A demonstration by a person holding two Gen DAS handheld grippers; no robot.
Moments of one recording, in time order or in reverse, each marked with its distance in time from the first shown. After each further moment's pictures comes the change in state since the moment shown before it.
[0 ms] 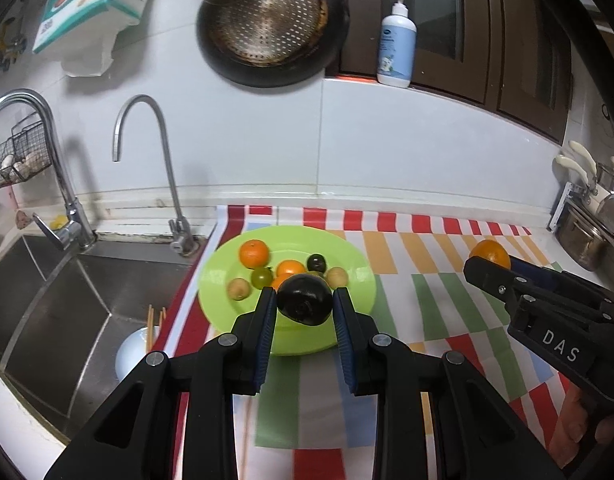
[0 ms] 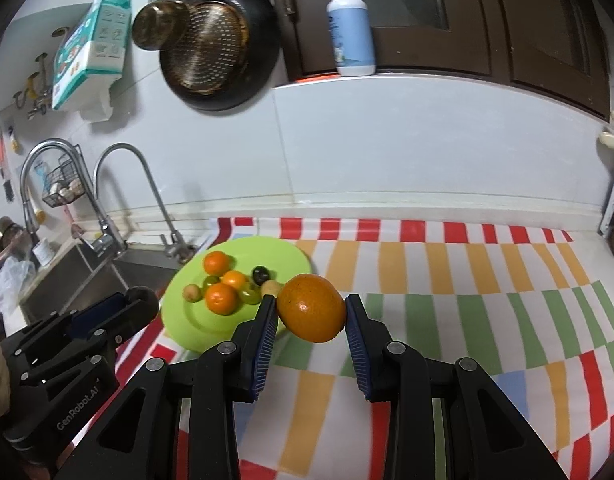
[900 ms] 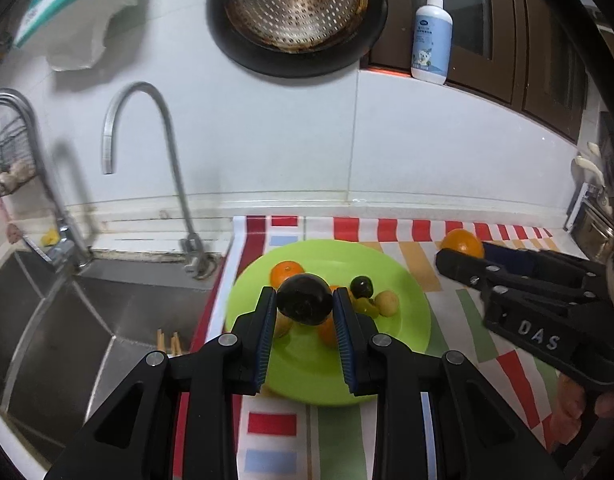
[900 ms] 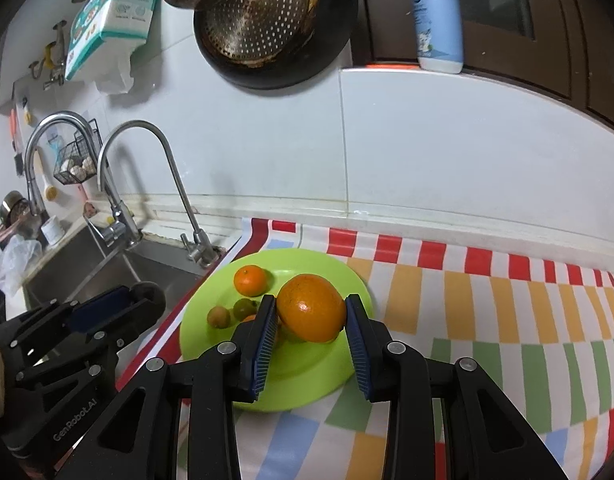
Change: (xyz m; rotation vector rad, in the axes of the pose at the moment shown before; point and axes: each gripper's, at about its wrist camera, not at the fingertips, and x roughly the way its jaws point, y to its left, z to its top) left arm 0.060 0.044 0.027 0.029 0.021 -0.027; right arm 0.081 0.045 0.036 -0.095 0.056 0.068
